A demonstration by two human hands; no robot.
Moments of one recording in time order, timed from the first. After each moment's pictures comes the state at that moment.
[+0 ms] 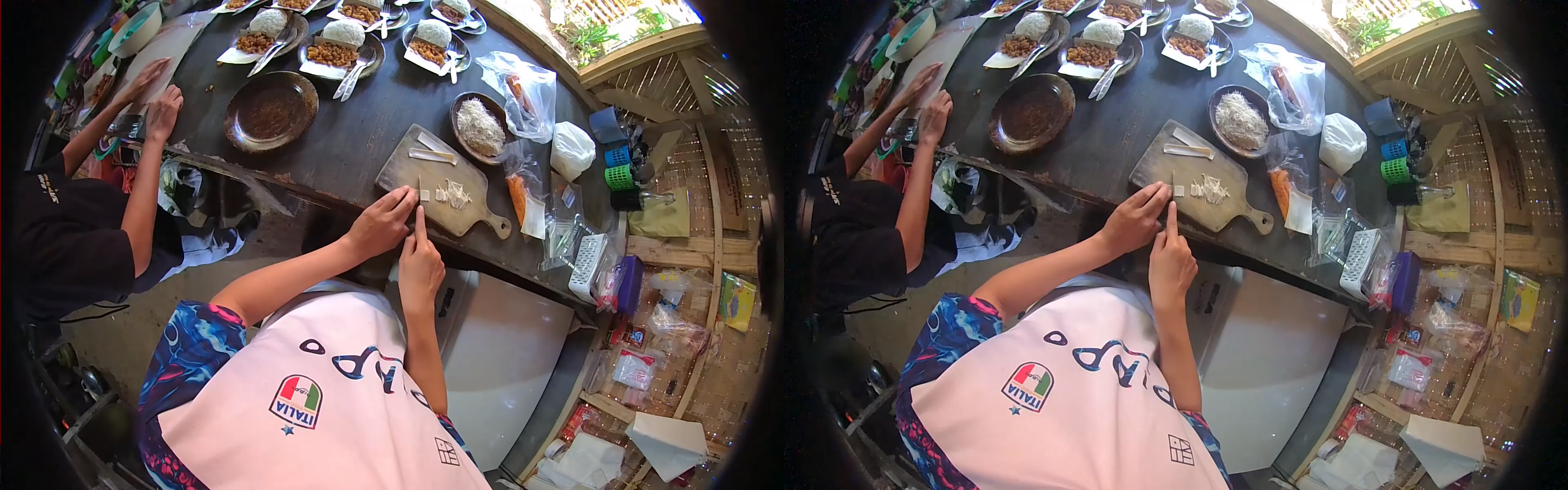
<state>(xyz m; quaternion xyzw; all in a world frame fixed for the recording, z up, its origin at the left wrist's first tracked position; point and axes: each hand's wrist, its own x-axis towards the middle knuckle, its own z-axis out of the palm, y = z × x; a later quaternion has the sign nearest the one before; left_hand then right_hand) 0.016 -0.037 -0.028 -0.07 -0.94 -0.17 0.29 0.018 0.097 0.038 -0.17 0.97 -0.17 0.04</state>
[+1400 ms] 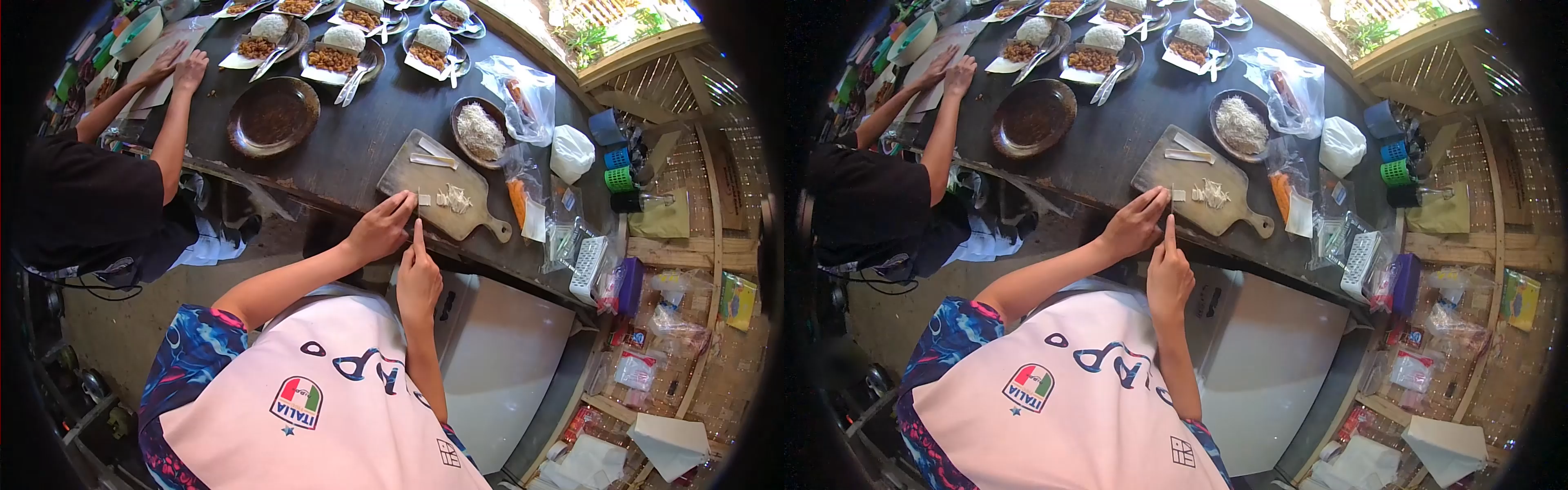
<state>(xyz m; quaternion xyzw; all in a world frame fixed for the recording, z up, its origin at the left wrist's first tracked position) 0.020 -0.043 -0.026 -0.07 -0.94 -0.16 0.28 0.031 0.100 0.043 -0.16 0.96 -0.23 0.06</state>
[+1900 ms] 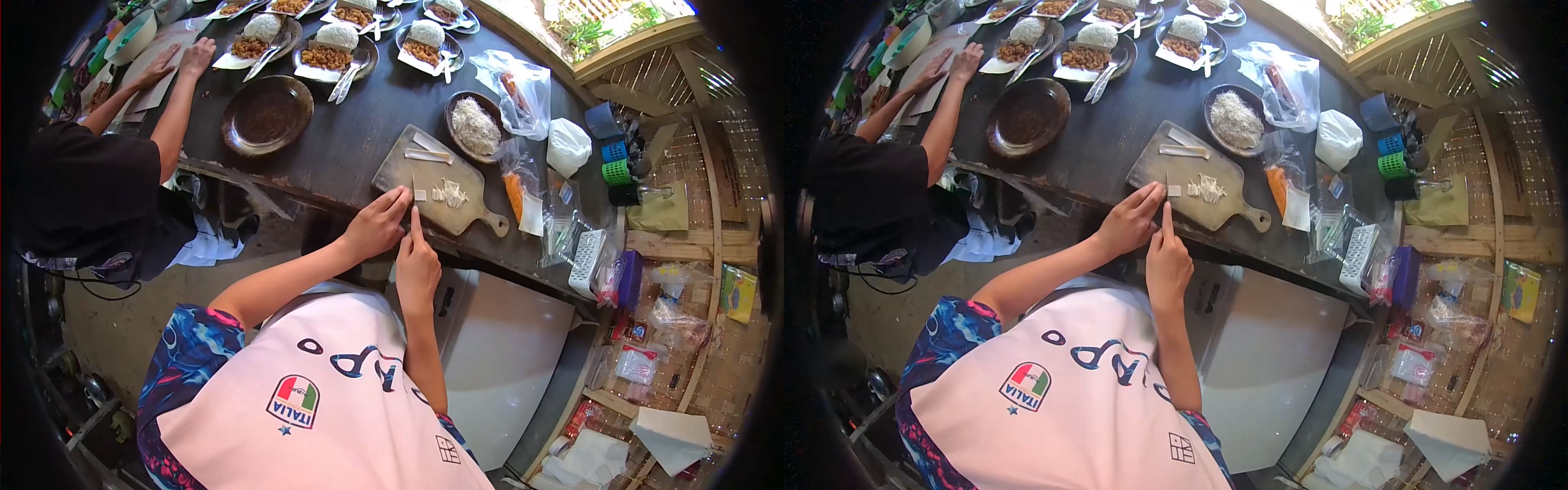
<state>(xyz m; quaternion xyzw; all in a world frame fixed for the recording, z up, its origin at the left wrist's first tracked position) 0.021 -0.041 -0.026 -0.07 -0.94 -0.17 0.27 0.021 0.097 0.050 -0.15 0.96 -0.22 0.09</state>
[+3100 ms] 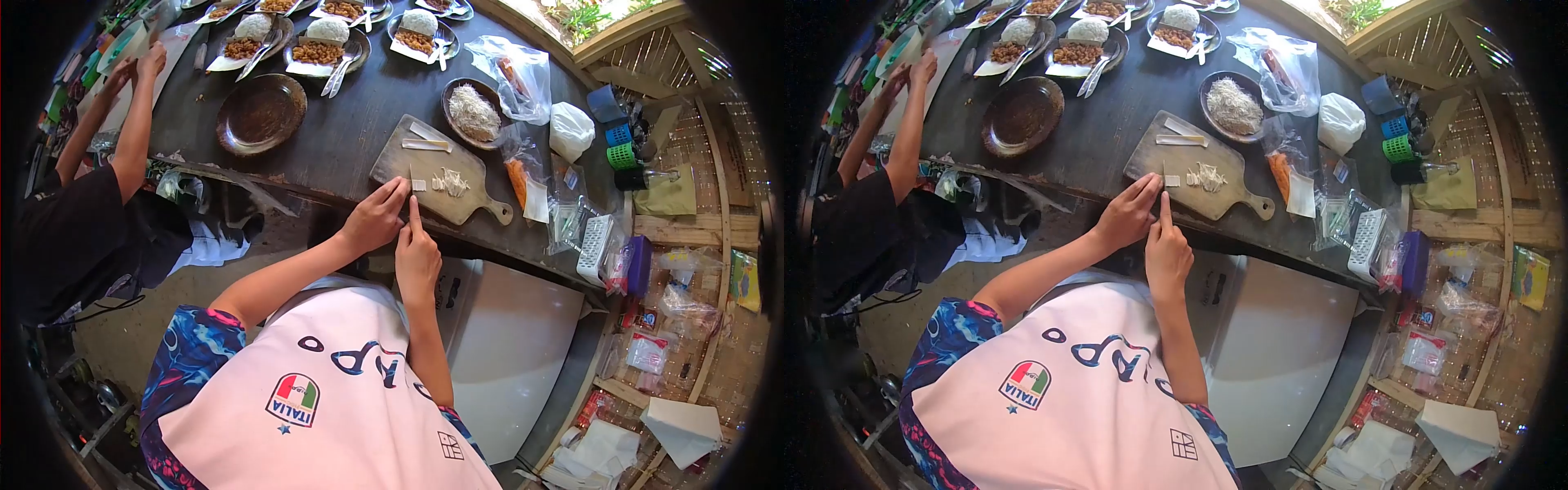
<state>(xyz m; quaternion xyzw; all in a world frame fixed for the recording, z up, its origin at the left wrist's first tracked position) 0.022 -0.044 -0.019 -0.09 -0.95 -0.13 0.27 0.017 0.093 0.041 -0.16 0.96 -0.24 0.07</state>
